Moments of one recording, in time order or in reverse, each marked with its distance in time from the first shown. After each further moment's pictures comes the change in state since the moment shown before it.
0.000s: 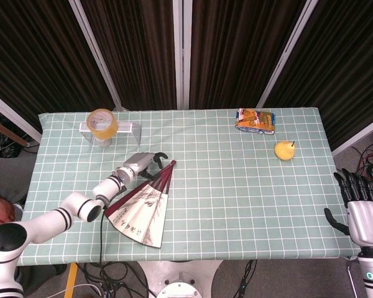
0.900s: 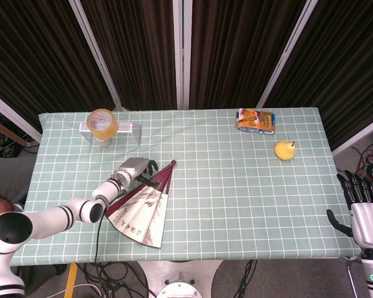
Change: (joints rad) left arm -0.147 0.060 0.234 -0.144 -0.601 0.083 0.440; right arm -0.013 -0.008 -0.006 0.042 -0.008 0.013 0.060
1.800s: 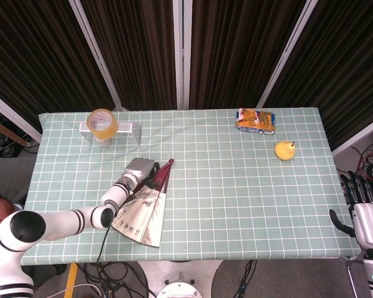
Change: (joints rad) left arm -0.047 -0.049 0.025 -0.041 -0.196 0.135 0.242; right arm -0.006 -0.004 0.004 0.012 0.013 -0.003 0.010
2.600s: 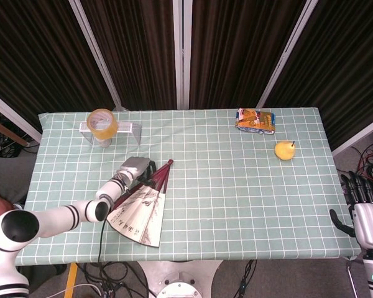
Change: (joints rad) left arm 0.011 0.034 -0.013 0.038 0.021 -0.112 -0.064; right arm -0.003 0.001 0.003 -0.008 0.006 0.000 -0.009
